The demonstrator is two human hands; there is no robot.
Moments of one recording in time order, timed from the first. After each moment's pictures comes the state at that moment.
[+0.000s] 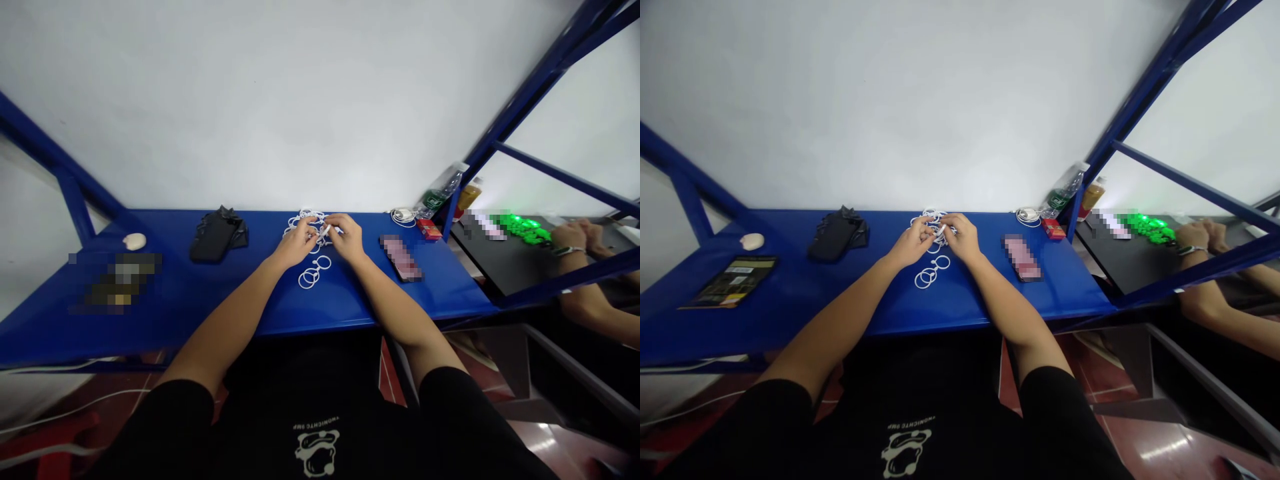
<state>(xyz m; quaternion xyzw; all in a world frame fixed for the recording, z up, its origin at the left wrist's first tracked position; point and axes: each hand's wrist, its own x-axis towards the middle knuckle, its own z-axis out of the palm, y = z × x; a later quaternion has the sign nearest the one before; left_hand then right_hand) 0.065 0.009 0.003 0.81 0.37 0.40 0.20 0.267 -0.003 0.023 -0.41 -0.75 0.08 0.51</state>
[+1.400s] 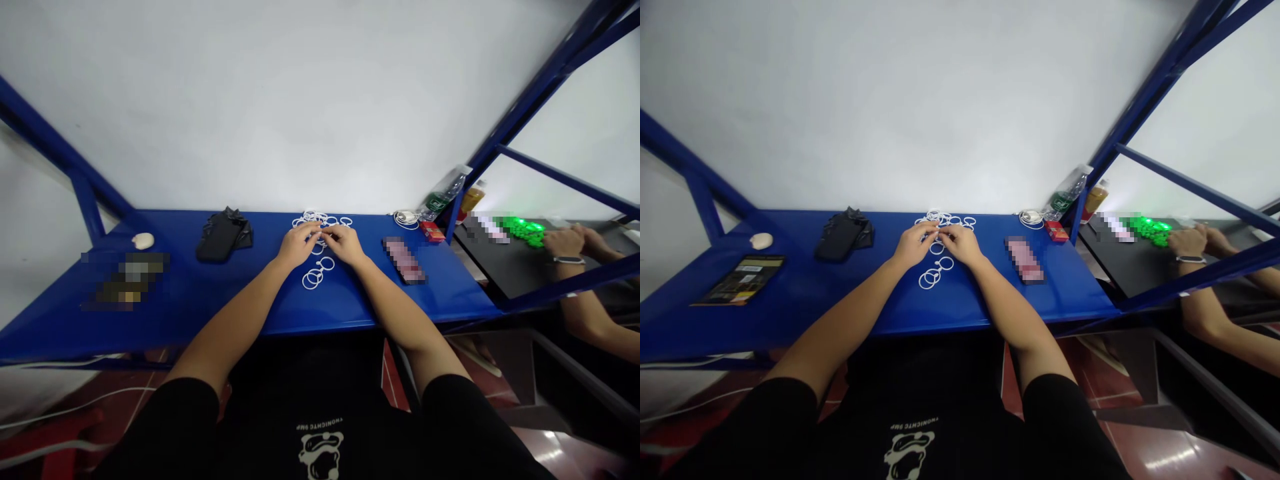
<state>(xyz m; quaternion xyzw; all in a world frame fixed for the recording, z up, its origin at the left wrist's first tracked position) 0.067 0.007 0.007 0.80 0.36 0.48 0.11 0.265 -0.003 0.021 -0.45 -0.80 0.10 0.39</state>
